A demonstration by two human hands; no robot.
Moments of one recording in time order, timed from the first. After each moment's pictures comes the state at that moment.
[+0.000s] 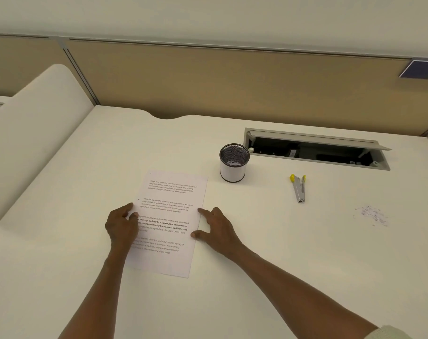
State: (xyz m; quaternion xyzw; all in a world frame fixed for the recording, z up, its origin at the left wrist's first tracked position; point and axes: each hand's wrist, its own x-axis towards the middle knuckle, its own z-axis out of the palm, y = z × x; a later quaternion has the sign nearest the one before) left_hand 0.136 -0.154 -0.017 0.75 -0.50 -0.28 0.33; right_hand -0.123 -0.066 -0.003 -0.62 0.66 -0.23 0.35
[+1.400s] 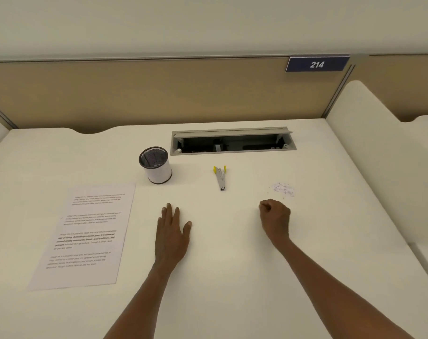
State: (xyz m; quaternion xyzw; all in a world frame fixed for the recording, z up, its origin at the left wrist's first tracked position) left_hand -0.131 -0.027 -0.048 0.53 -0.80 -0.21 0.16; right_hand -0.401 0.079 0.001 -0.31 0.85 -0.40 0.11
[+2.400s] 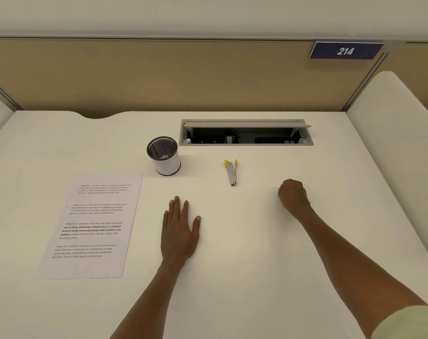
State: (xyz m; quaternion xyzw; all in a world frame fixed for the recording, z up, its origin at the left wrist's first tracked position) left_hand -0.132 -0.025 -0.049 0.55 -0.81 -0.16 0.14; right_hand -0.466 0.035 0.013 -0.36 0.88 -0.22 0.21
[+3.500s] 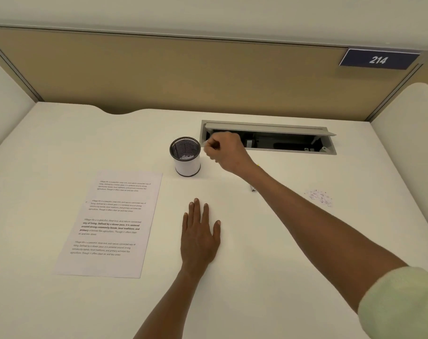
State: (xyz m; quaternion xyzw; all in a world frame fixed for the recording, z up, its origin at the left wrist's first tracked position) left_hand -0.136 -0.022 -0.045 0.56 -0.80 -0.15 0.15; right_hand -0.296 -0.134 0.129 -0.60 0.68 -0.36 0.23
